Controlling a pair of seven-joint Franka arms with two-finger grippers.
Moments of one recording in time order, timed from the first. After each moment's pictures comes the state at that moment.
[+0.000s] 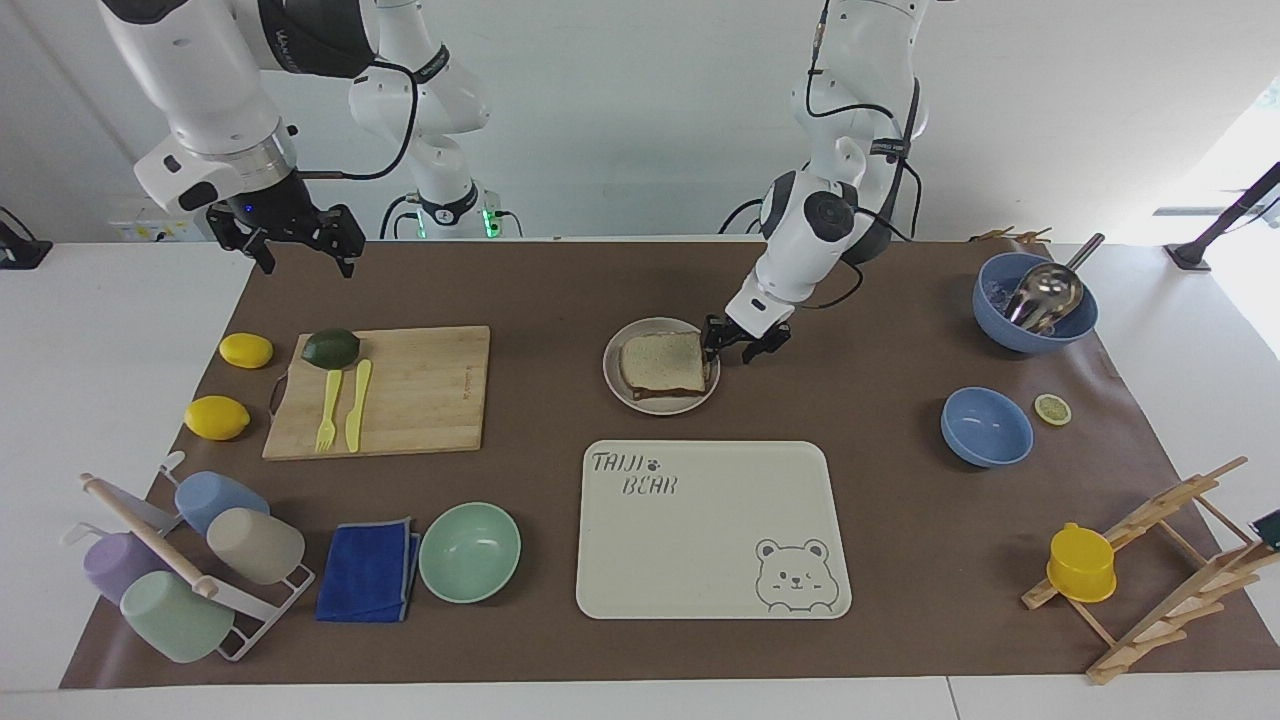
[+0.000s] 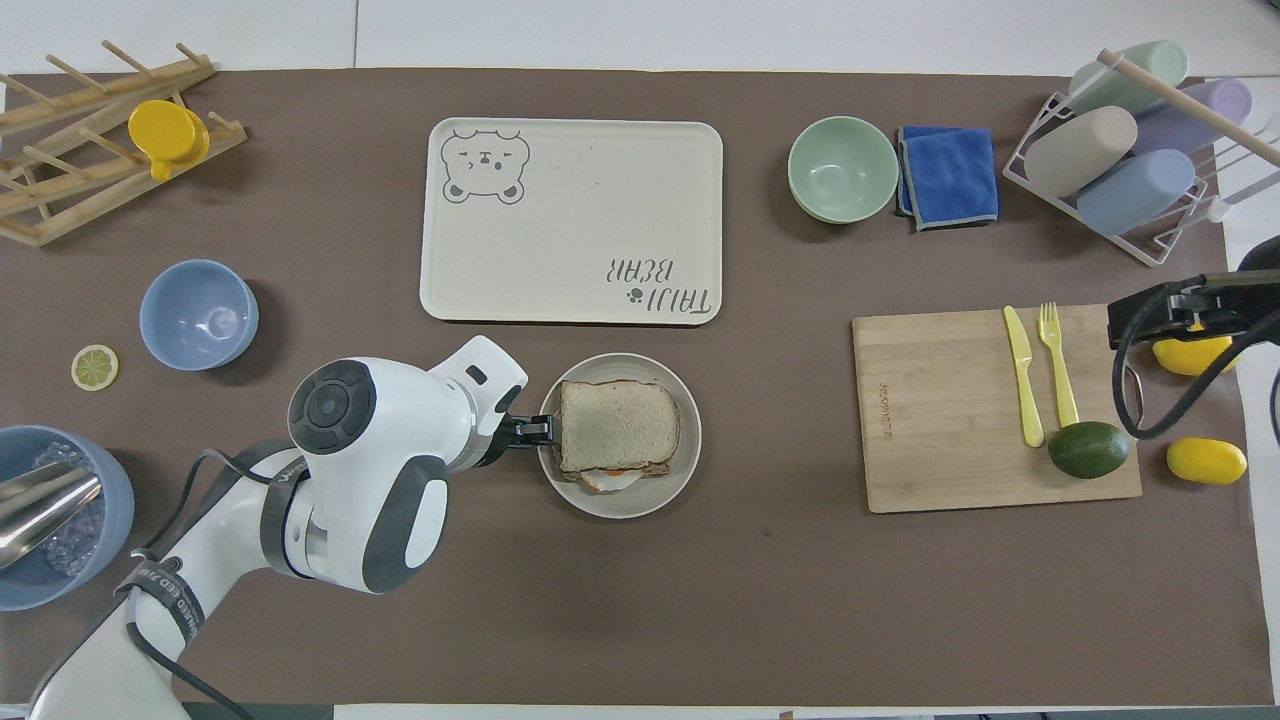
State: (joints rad) left arm -0.49 0.07 -0.07 -2.31 -0.36 2.42 -0.26; right arm 0.02 -0.04 -0.02 -1.65 -0.08 1.53 0.03
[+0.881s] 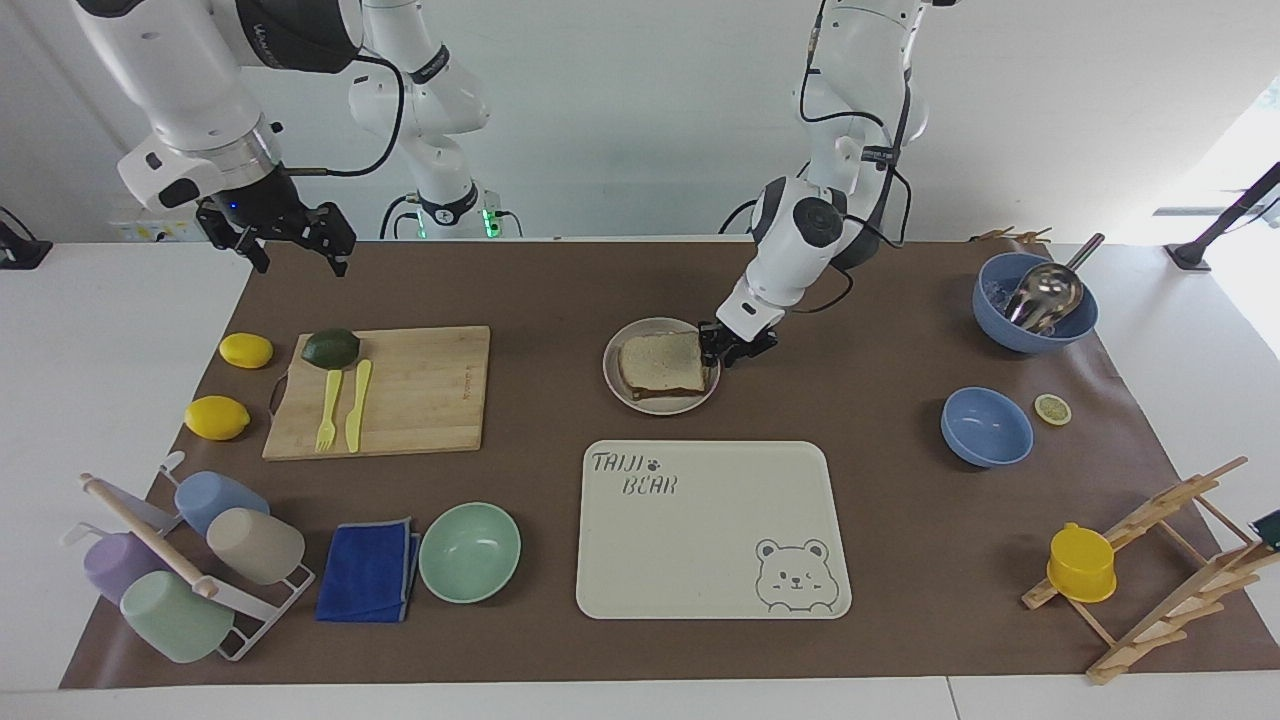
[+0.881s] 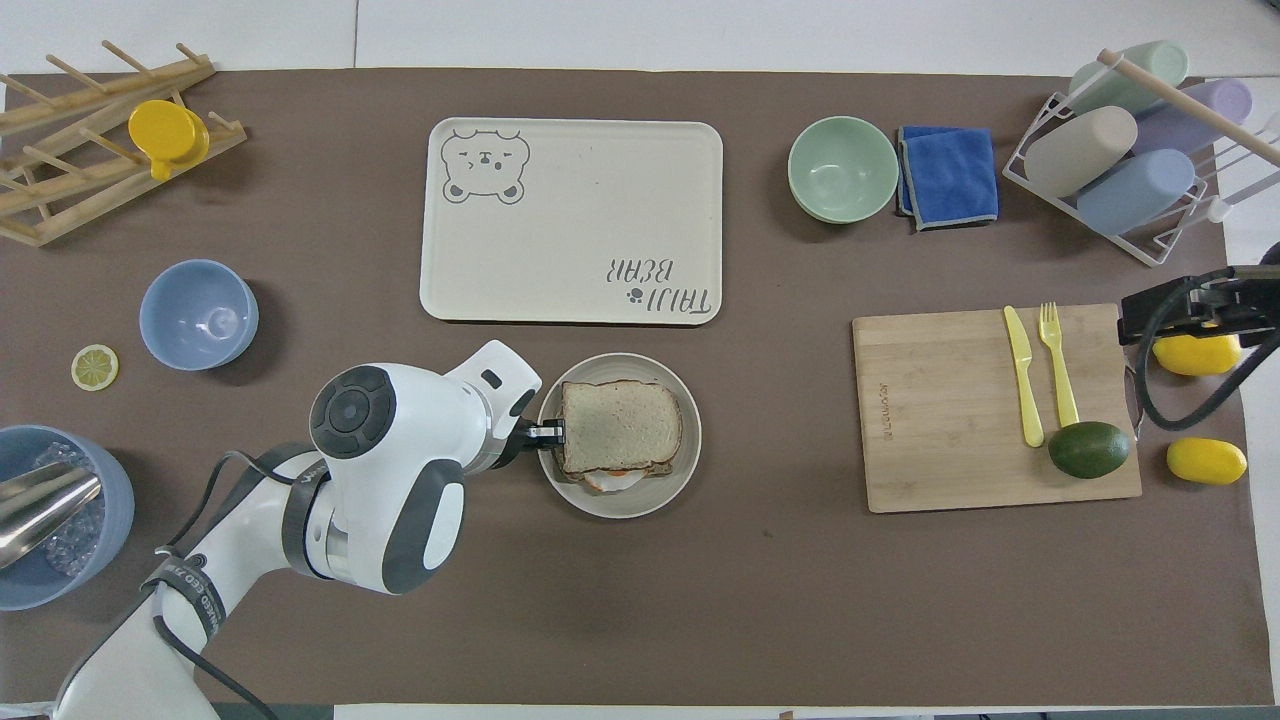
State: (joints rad) left arm -0.52 0.09 -0.07 -2.31 -0.38 2.45 -0.26; right arm 0.02 -0.04 -0.04 -1.64 -0.04 1.53 0.03
